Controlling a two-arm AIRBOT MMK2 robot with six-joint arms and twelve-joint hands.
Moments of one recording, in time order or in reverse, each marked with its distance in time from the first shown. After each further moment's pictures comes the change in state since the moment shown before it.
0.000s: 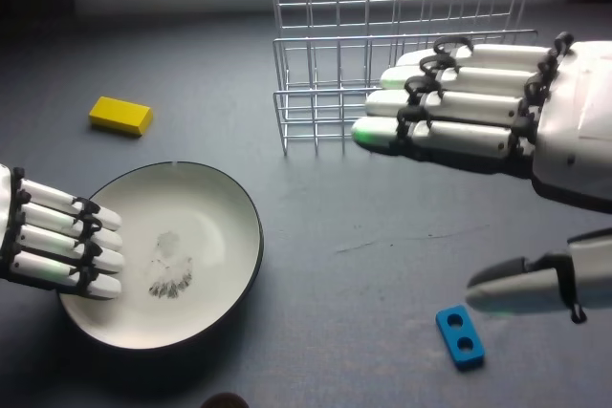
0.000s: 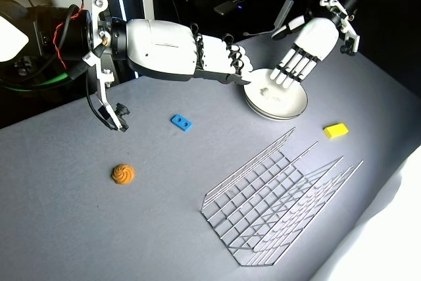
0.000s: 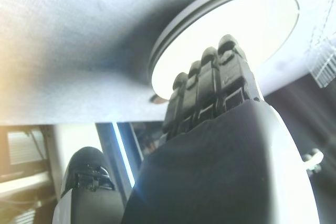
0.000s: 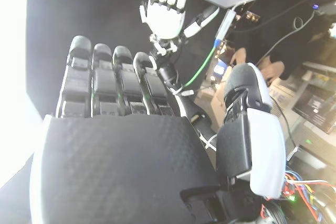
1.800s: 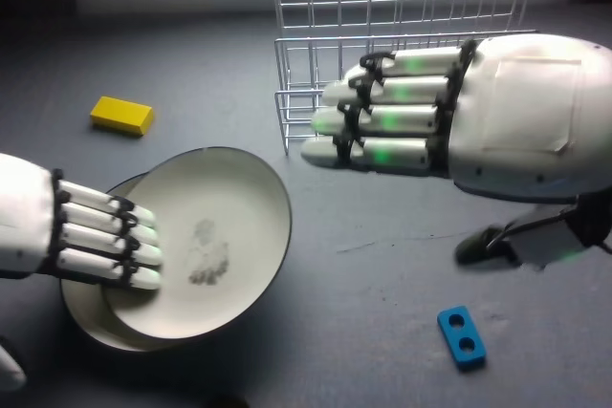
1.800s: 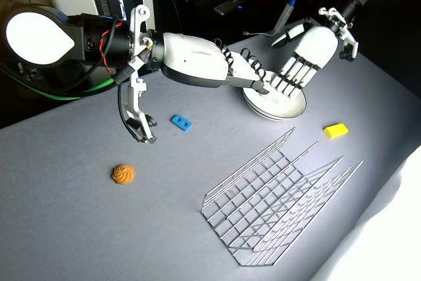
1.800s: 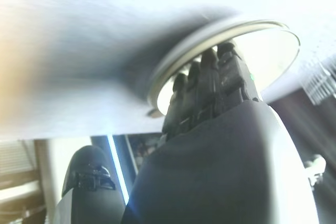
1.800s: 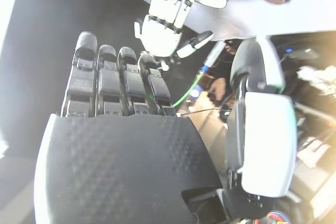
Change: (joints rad) left arm 0.003 -0.067 0.005 -0.027 0.062 -0.018; right arm 0.125 -0.157 0.092 -0.137 -0.196 -0.083
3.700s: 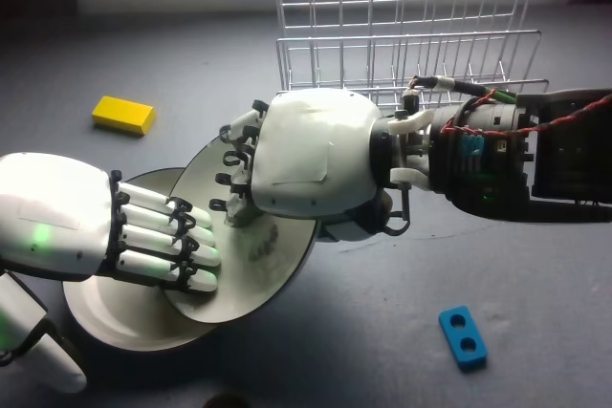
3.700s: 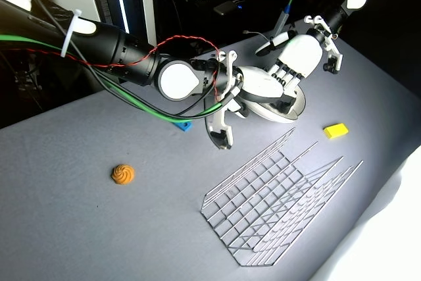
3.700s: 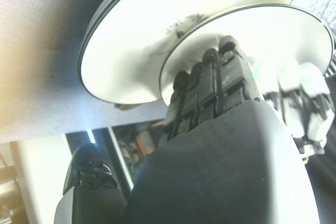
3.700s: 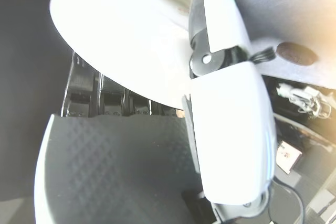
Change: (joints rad) left arm -0.058 -0.041 -0.063 -0.010 0.043 -0.020; right arm 0.027 -0.540 0.392 -0.050 -0.090 -0.040
